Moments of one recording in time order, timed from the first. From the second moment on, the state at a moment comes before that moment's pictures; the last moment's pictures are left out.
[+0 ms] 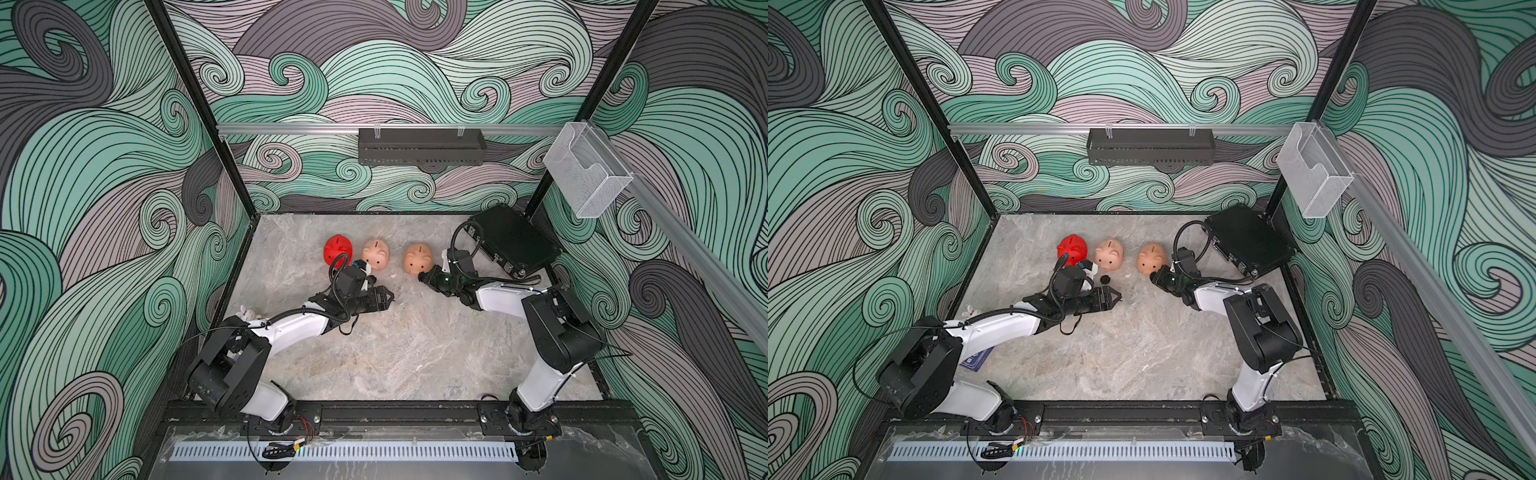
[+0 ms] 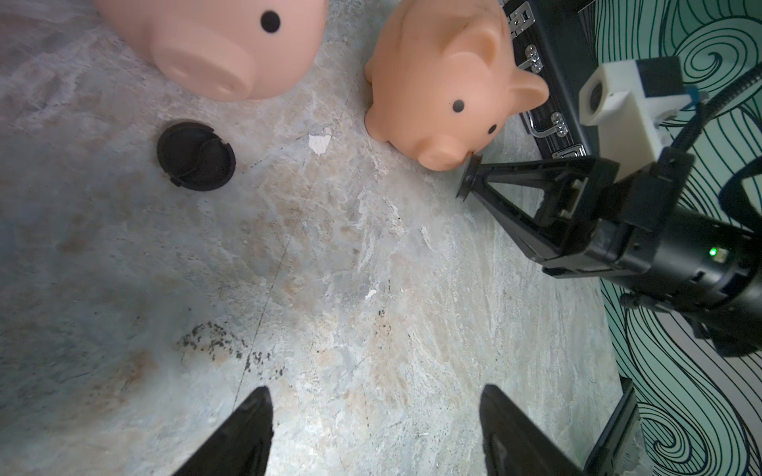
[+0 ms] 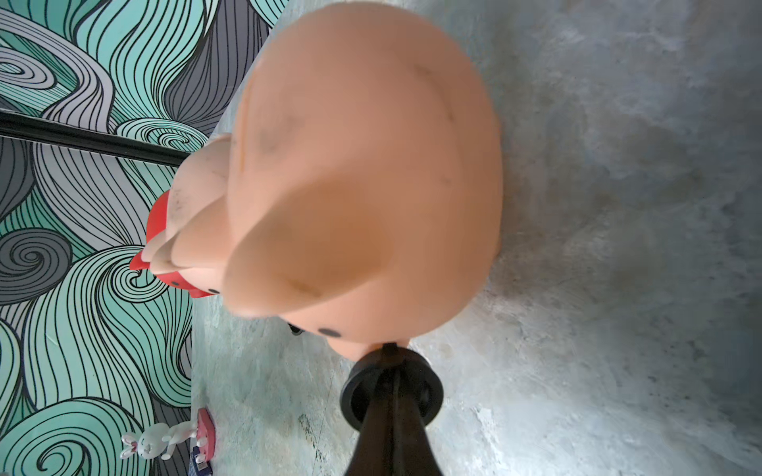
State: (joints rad) left arm -0.60 1.46 0.73 0.02 0.19 -0.68; right arm 0.39 1.76 0.86 0.21 -0.26 0.83
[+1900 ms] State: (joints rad) left arm -0.60 1.53 0.74 0.05 0.25 -0.68; right arm 0.40 1.90 0.89 0.26 -0.32 0.85
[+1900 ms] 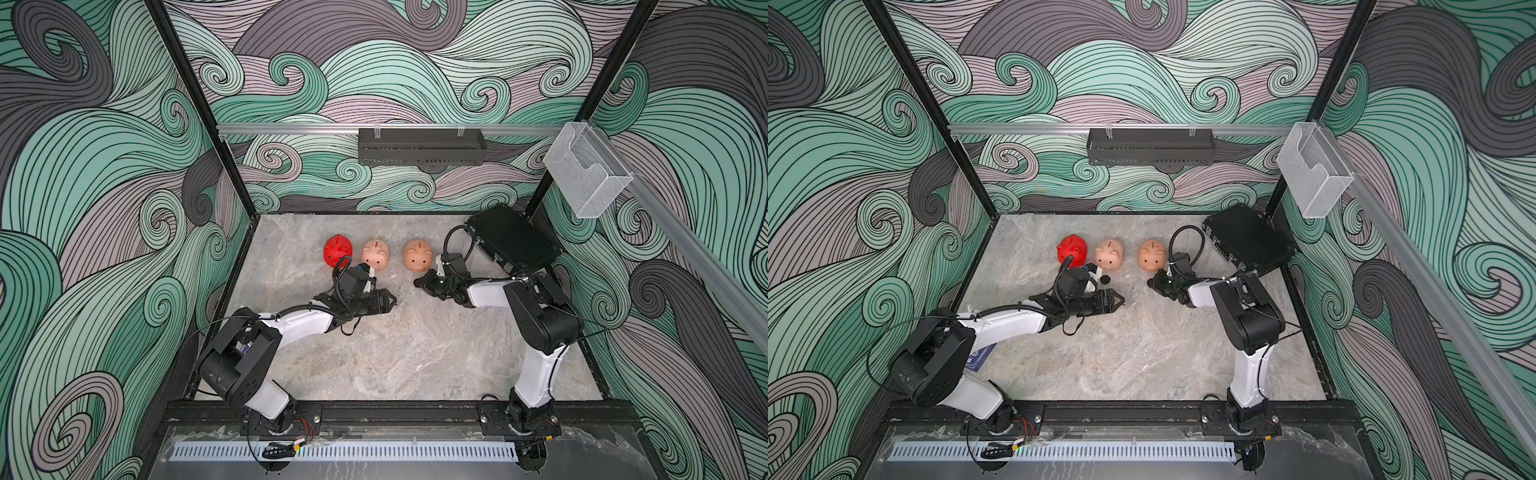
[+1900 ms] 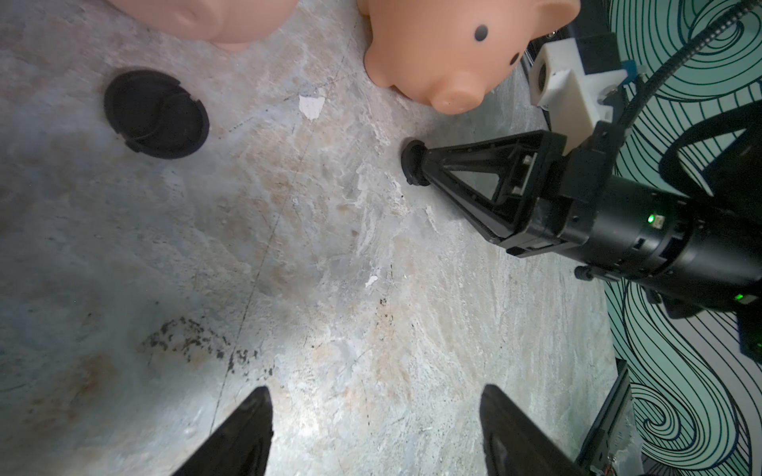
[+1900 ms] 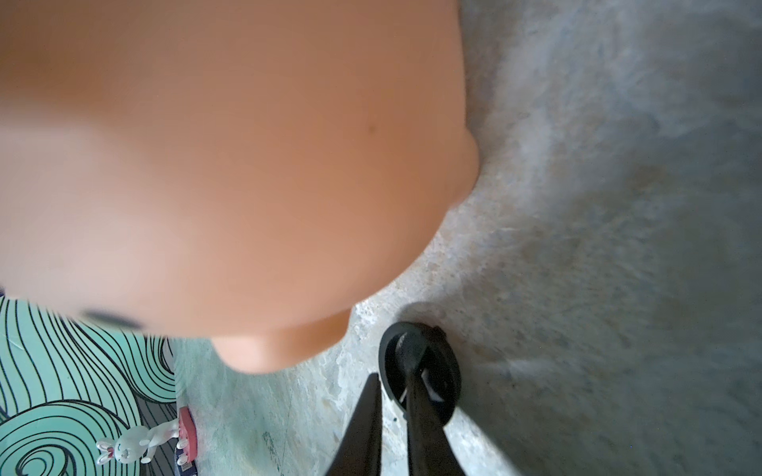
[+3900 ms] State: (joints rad) left arm -0.01 1.24 0.44 0.14 -0.45 -0.12; right arm 0.20 1.38 0.51 0.35 0.50 0.04
